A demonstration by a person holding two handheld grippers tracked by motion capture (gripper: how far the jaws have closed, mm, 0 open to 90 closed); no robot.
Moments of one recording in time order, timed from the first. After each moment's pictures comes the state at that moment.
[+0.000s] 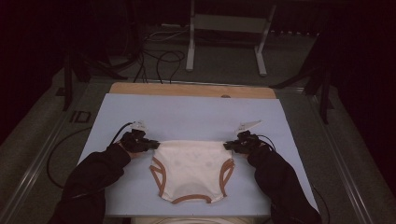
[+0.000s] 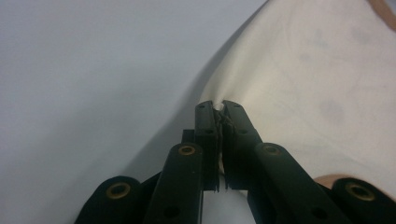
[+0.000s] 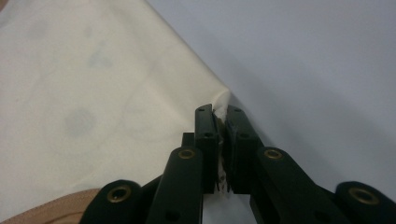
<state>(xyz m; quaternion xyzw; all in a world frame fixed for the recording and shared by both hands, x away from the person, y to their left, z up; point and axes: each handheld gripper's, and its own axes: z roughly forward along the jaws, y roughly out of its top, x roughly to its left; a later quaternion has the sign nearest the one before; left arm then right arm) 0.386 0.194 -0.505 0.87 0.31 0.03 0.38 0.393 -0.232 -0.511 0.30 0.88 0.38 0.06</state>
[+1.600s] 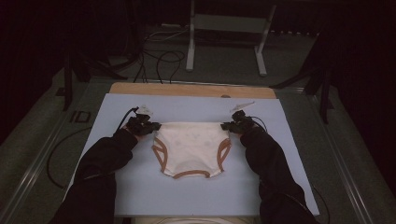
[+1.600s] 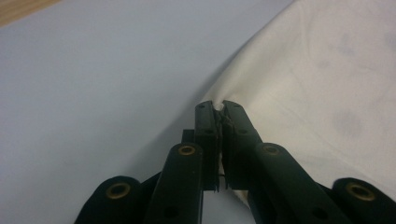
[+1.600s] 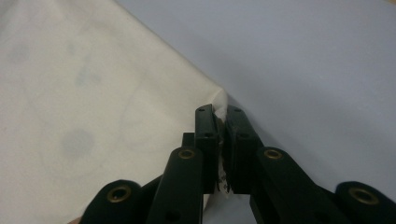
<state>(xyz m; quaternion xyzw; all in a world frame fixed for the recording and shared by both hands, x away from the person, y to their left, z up) 0.441 0.183 -0.502 0.86 0.35 0.12 0.37 0.464 -0.219 -0.505 0.35 0.86 0.37 0.09</state>
